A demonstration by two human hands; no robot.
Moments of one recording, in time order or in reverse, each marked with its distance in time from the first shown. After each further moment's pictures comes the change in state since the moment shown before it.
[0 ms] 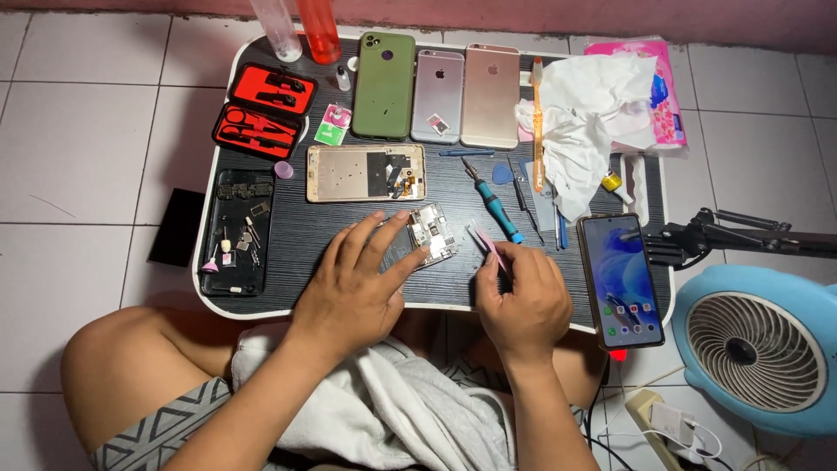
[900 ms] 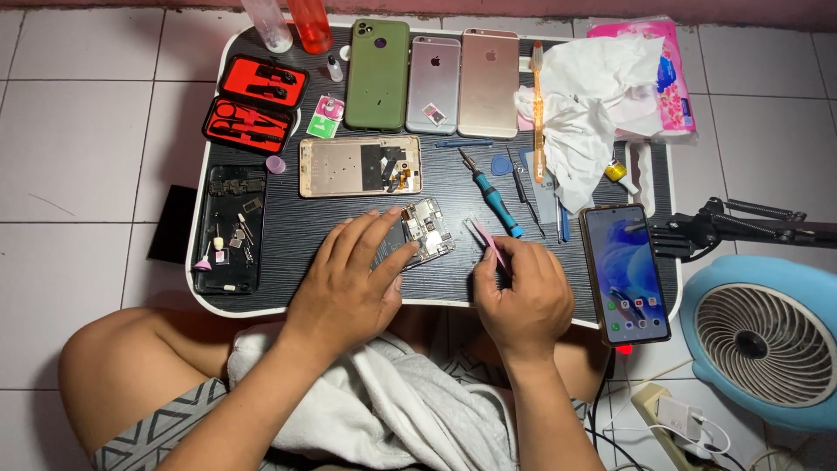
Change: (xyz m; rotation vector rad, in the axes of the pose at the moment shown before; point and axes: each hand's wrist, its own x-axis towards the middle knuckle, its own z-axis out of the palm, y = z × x) left_hand 0.004 -0.003 -0.003 -0.053 0.036 0.045; right_hand 0.002 -0.001 0.000 0.017 0.022 -0.012
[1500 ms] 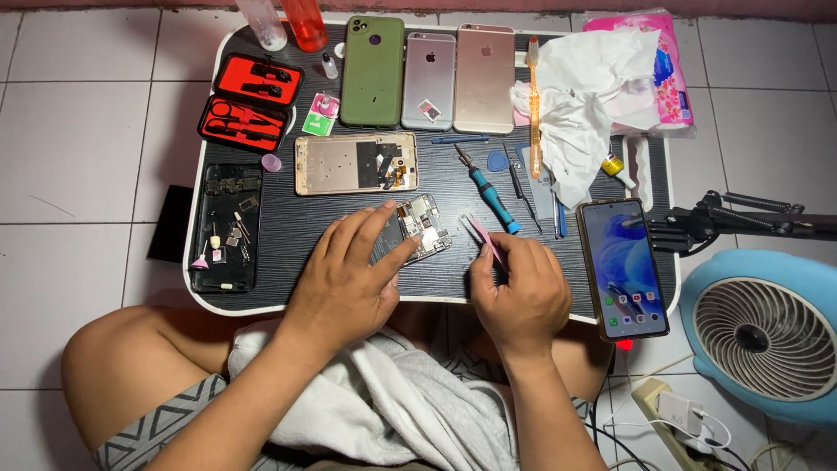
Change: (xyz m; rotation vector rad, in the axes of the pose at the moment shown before) left_hand 0.001 -0.001 0.004 -0.013 -0.033 -0.018; right_hand -0.001 0.002 0.001 0.016 0.019 -0.025
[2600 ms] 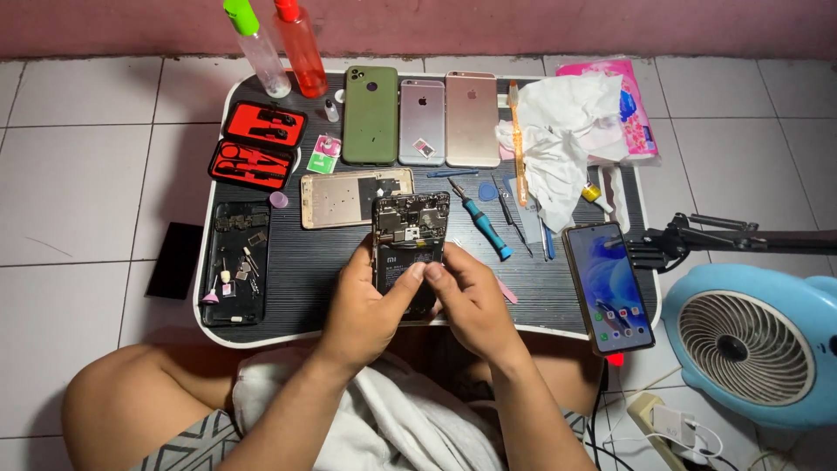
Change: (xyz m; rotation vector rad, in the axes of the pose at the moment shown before) left_hand 0.049 0.025 -0.027 -1.291 0.167 -0.834; right_hand 0.028 -0.045 0.013 1.141 -0.489 0.456
